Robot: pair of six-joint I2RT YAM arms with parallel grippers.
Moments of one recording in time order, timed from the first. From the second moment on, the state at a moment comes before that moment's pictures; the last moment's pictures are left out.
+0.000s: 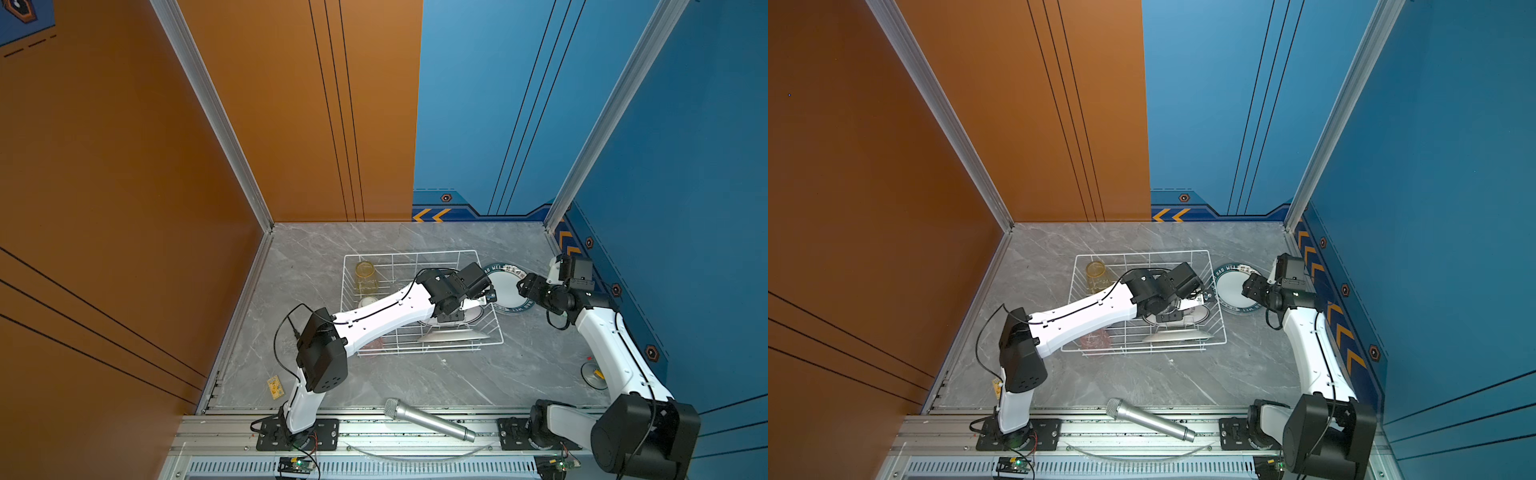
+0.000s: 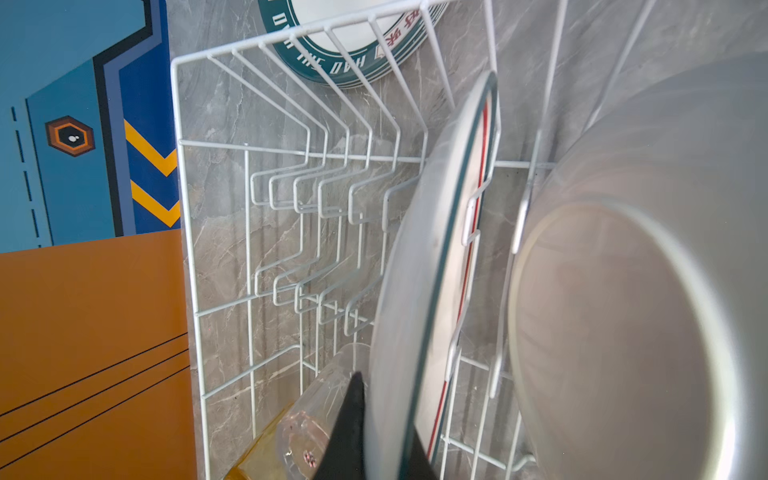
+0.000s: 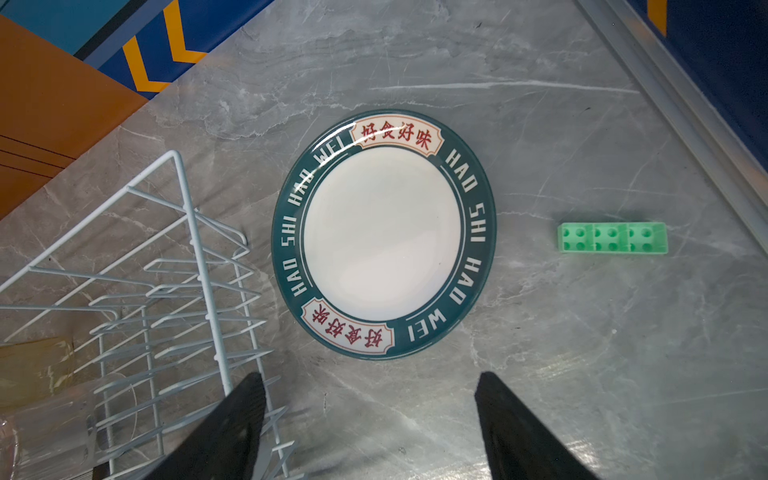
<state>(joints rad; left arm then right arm) -1.05 2.00 1.91 -0.99 -0.38 0.51 -0.16 1.19 0.94 -0.62 -0.15 0.36</state>
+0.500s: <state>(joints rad) -1.03 1.92 1.89 -0.89 -0.46 0.39 -0.15 1.13 0.90 -0.55 -0.23 0.36</state>
